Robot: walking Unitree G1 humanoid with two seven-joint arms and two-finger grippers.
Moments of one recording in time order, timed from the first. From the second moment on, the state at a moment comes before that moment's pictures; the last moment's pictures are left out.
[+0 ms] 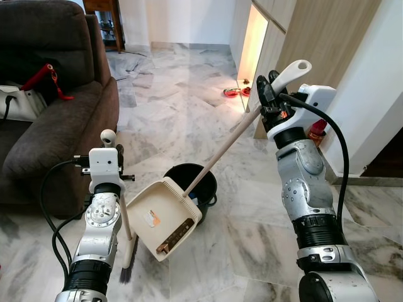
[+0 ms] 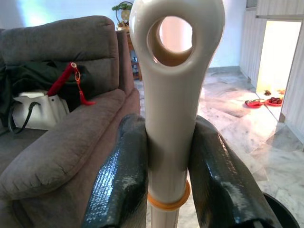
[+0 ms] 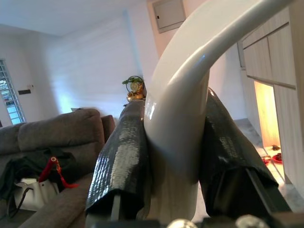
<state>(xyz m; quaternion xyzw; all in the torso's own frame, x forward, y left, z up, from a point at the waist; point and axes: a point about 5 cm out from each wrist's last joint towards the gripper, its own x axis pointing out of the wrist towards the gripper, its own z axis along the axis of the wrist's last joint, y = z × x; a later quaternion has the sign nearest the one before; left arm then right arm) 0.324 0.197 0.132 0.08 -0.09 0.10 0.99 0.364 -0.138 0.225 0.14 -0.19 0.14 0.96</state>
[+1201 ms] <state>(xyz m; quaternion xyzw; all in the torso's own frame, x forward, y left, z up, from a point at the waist) 0.321 0.205 0.136 0.08 -0.10 0.11 0.99 0.374 -0.144 0.242 0.18 -0.20 0.03 0.96</state>
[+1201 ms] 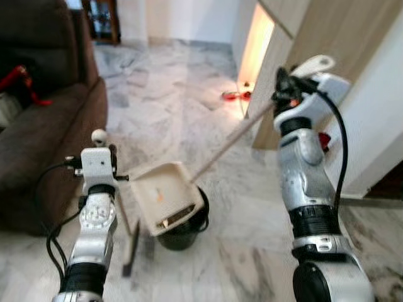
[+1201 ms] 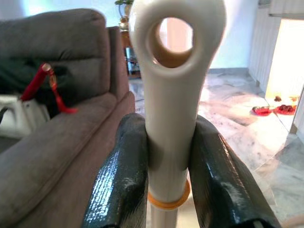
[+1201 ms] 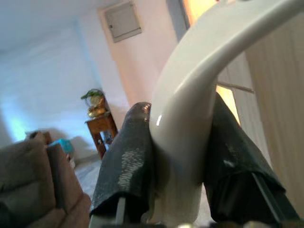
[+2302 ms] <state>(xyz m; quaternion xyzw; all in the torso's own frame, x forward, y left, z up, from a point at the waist) 0.321 0.196 0.134 0.07 -0.10 0.11 0.99 0.366 -0.133 0.244 0.20 -0.21 0.08 0.95</state>
